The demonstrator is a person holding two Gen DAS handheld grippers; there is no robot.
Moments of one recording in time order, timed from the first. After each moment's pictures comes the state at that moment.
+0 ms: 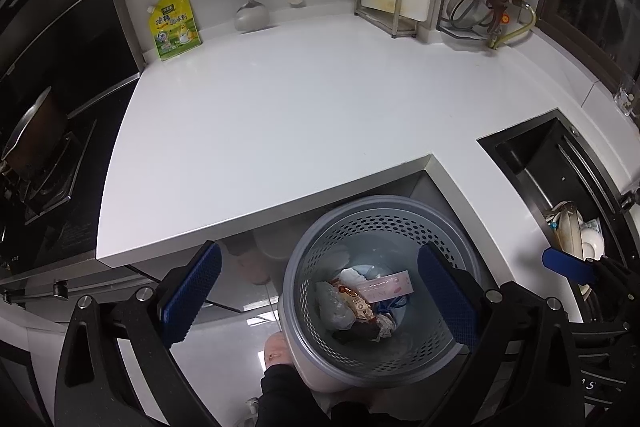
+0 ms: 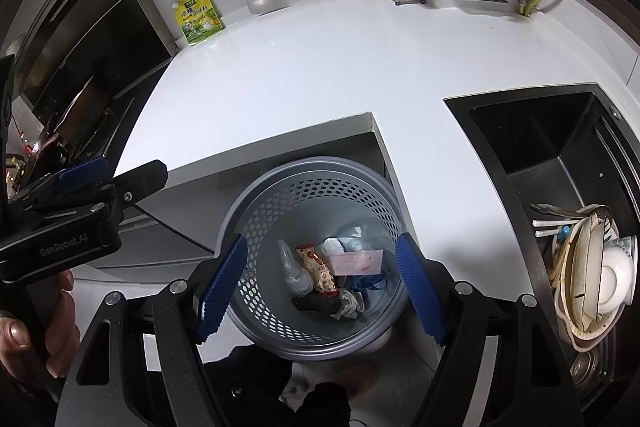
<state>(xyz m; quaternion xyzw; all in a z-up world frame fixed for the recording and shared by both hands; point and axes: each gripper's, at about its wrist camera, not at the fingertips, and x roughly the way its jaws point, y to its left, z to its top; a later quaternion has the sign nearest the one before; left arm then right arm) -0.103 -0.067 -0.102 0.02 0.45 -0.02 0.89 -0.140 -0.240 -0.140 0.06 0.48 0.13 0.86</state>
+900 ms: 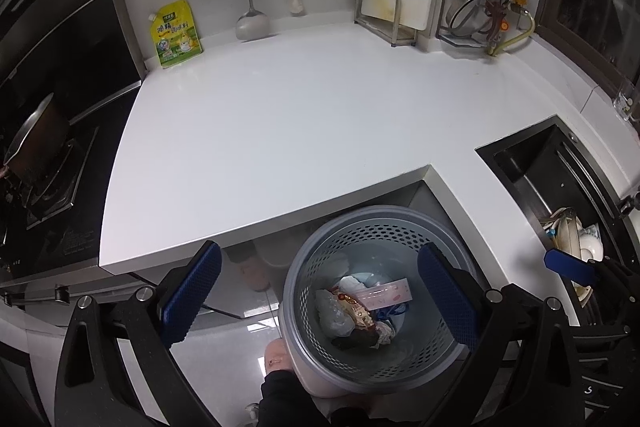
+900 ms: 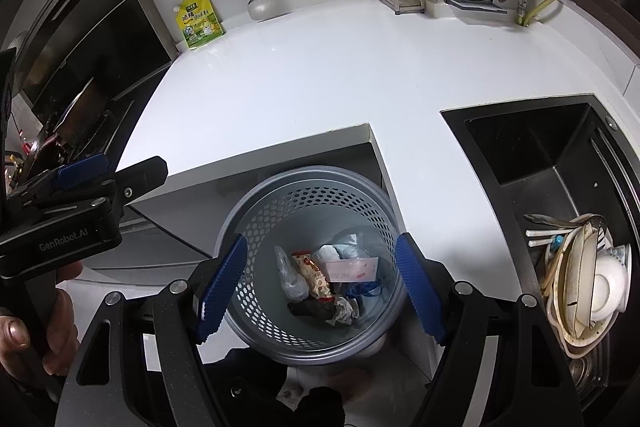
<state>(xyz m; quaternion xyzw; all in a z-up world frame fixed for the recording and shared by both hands) -0.101 -0.069 -0.094 0.02 0.44 -0.02 0.90 -0.140 -0.240 -0.131 0.05 0.47 0.12 0.87</state>
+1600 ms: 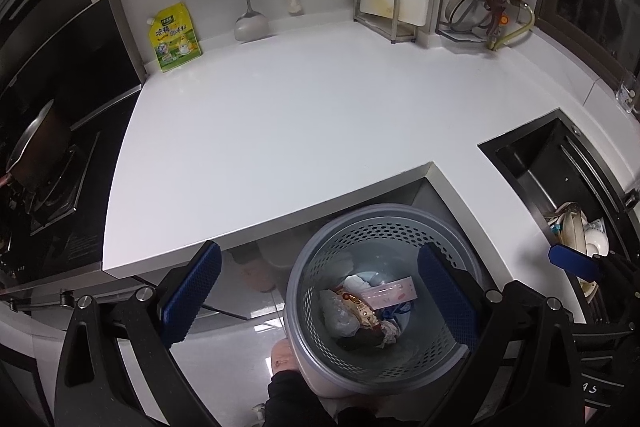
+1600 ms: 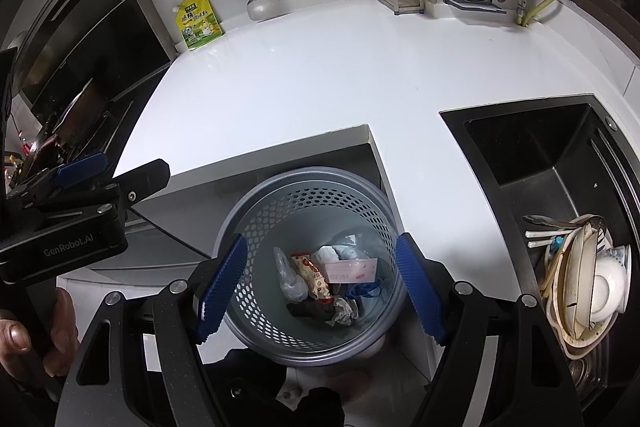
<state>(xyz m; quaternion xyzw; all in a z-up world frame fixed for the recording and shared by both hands) -0.098 -0.074 -0.097 0.03 0.44 -0.02 0.90 -0.139 -0.241 -0.131 0.05 0.47 0.12 0.87</state>
